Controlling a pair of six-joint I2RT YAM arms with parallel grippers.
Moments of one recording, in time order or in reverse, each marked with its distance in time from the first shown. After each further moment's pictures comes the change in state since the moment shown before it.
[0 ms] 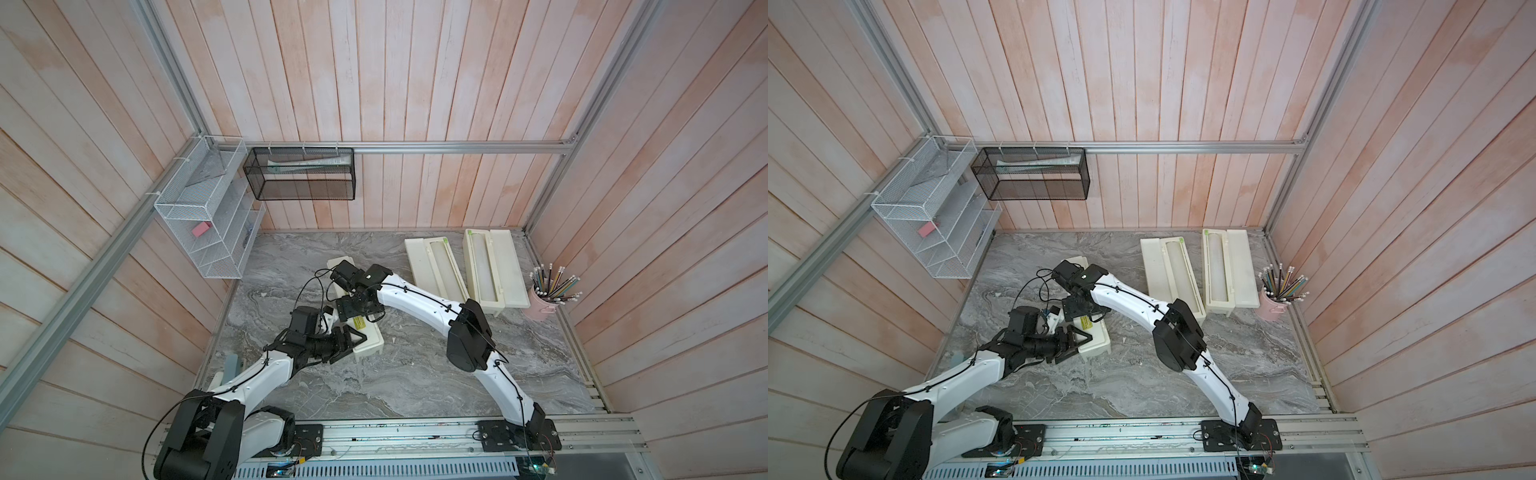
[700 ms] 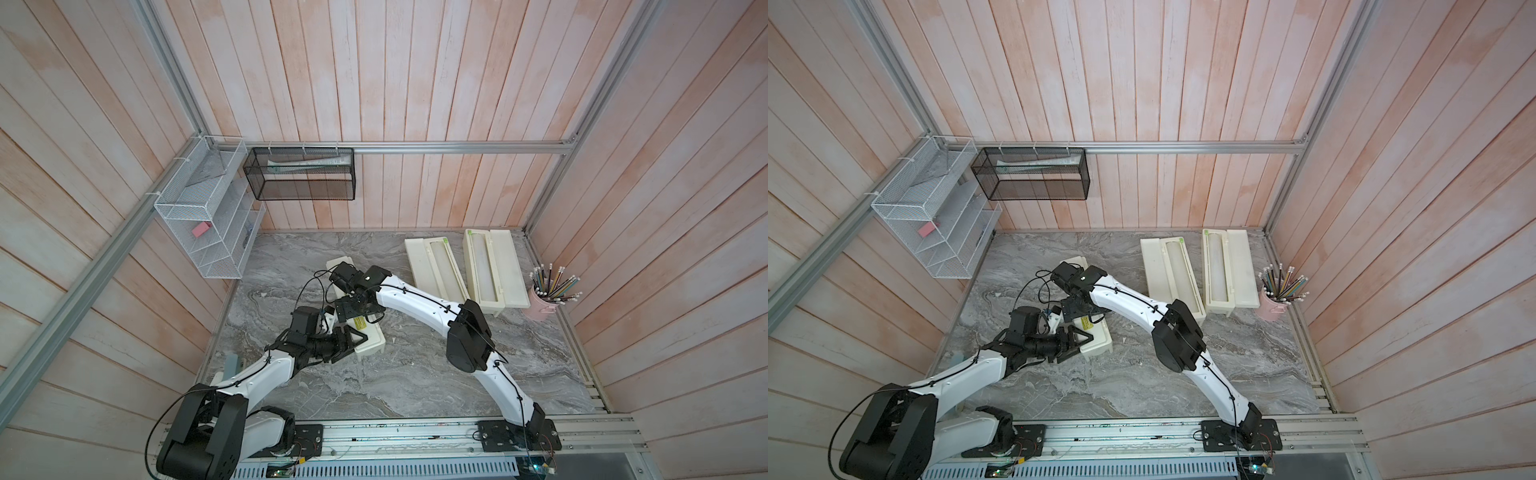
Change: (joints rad) left arm 0.001 0.037 -0.003 0.043 0.018 0.002; right arm 0.004 -0.007 -0.010 0.013 0.046 -0.001
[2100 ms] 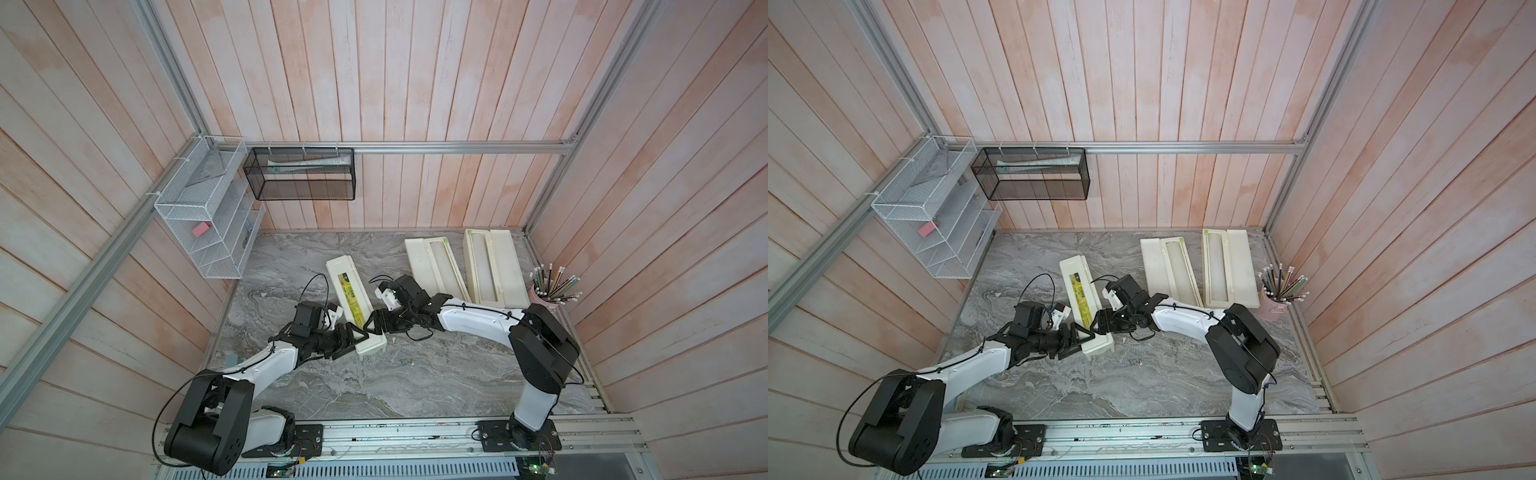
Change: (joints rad) left arm 0.000 0.087 0.066 -0.043 0.008 0.040; right arm -0.165 -0.562 -1.081 0.890 -0.563 0.016
